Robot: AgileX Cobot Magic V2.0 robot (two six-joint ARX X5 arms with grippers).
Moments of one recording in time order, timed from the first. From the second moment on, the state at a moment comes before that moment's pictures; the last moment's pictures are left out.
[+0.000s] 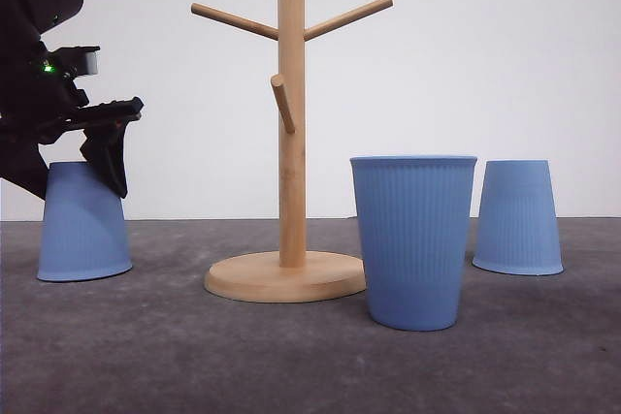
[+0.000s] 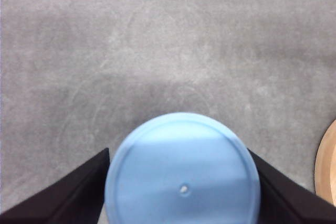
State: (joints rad) left_arx -0.17 1.59 1.07 -0.35 0.03 -0.12; right_arx 0.32 0.49 0.73 -0.57 -0.13 -0.02
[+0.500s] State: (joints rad) left_arx -0.12 1.33 1.07 -0.52 0.16 -0.20; right_arx 0.32 0.49 0.73 -0.57 -0.13 -0.02
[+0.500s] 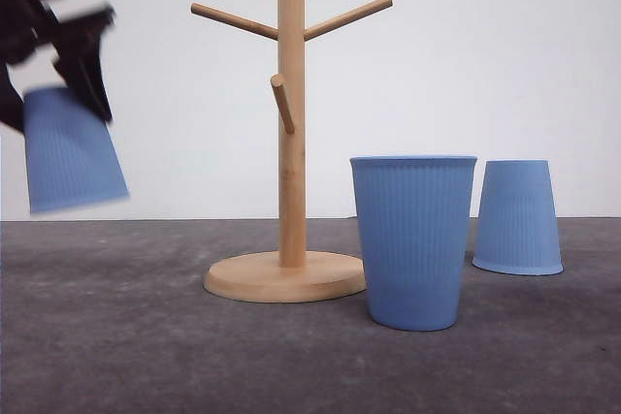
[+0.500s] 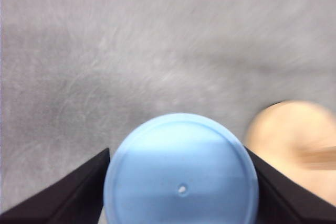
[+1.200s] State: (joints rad) left_arx 0.07 1.19 1.07 -0.18 0.81 -0.78; right_arx 0.32 0.49 0.73 -0.57 -0.13 -0.02
